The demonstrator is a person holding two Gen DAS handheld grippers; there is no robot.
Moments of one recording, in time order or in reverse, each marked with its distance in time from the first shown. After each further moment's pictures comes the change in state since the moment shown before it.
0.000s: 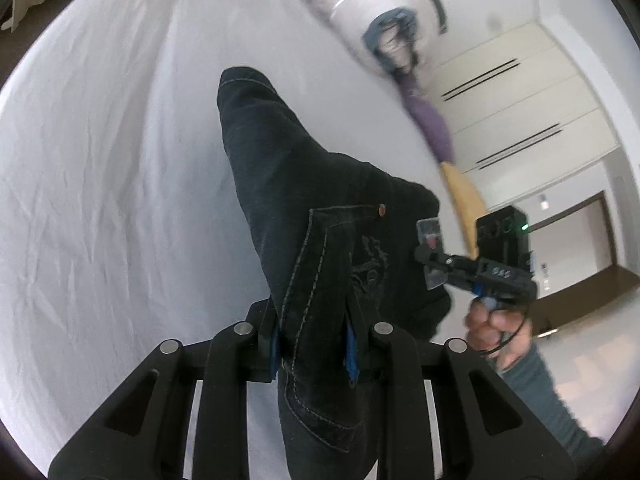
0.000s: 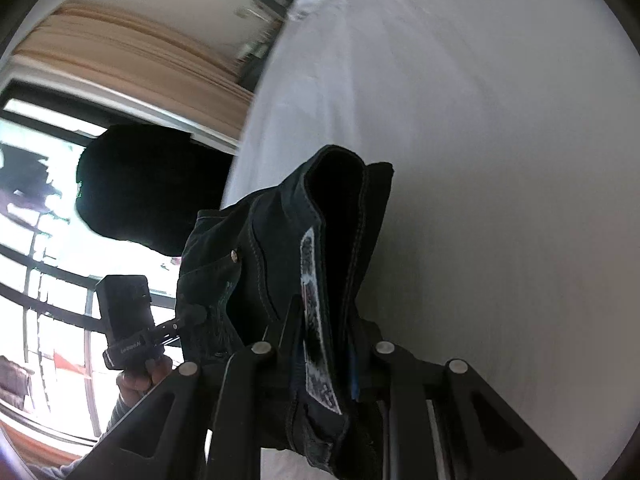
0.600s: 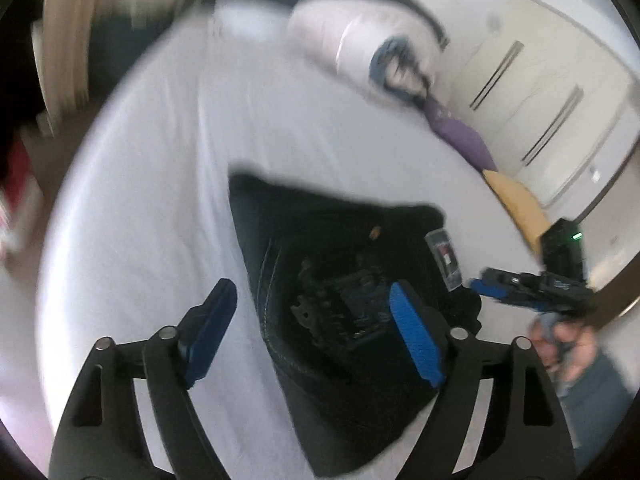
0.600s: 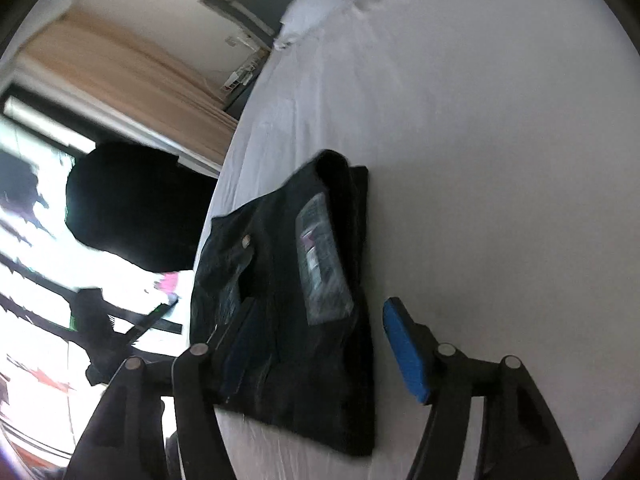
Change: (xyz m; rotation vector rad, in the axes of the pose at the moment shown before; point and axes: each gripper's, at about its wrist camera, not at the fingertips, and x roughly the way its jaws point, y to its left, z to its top) left arm -0.045 -0.090 -0.055 0.286 -0.317 0.341; right arm -0.053 0.011 -0.060 -0.048 -0.161 -0.105
